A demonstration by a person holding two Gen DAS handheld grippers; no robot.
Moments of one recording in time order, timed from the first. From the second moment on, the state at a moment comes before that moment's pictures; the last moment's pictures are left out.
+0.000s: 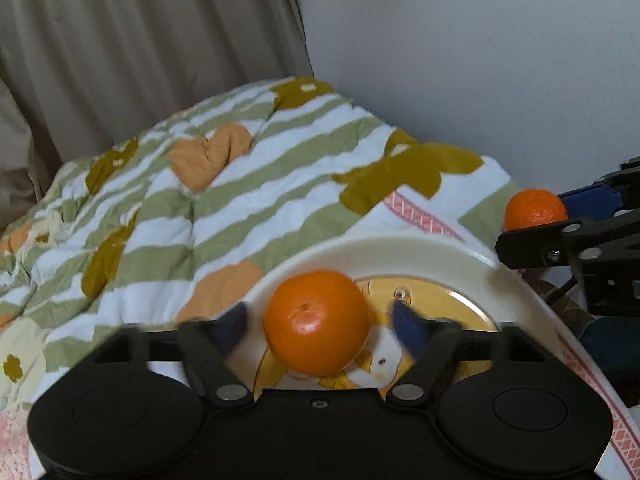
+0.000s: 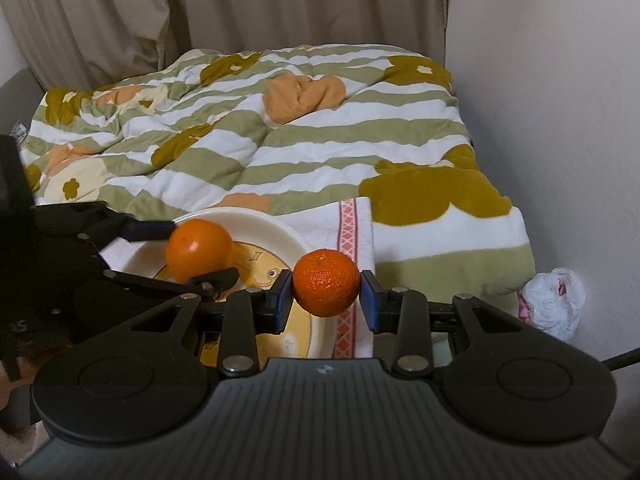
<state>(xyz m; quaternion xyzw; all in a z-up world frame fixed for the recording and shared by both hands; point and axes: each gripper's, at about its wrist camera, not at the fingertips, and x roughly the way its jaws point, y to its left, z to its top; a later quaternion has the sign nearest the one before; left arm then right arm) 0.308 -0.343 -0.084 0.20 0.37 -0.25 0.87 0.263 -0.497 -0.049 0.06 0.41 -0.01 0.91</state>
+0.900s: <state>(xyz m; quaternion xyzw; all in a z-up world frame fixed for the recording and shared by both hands) 0.281 -0.257 -0.056 0.12 0.44 -0.15 0.87 0.290 -0.439 -0.085 -0.09 0.41 0.10 0.90</state>
